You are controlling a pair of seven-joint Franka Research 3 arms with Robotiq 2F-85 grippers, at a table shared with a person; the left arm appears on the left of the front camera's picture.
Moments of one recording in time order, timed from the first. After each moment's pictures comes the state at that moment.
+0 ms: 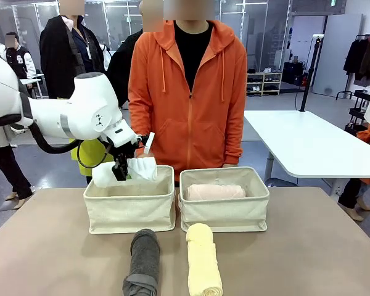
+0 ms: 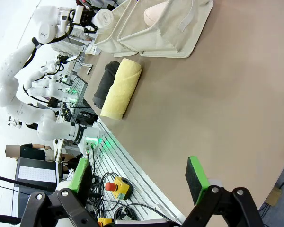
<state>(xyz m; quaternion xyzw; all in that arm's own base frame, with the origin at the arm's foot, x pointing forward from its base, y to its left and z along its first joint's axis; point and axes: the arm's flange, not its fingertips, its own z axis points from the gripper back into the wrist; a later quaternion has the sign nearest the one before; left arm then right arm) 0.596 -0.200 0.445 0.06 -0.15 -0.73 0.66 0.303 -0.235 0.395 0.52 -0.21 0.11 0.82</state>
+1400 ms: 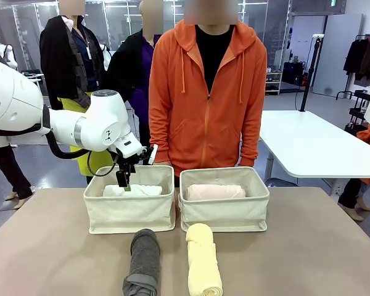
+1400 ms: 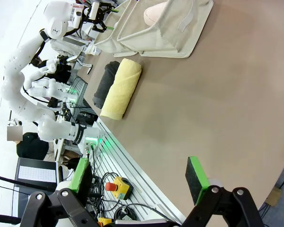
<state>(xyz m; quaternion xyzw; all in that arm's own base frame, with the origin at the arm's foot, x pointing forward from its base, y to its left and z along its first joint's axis) 0.629 -0.205 0.407 0.08 -0.12 -0.72 0.68 0.303 -0.235 0.395 0.52 -0.21 0.11 0.82</state>
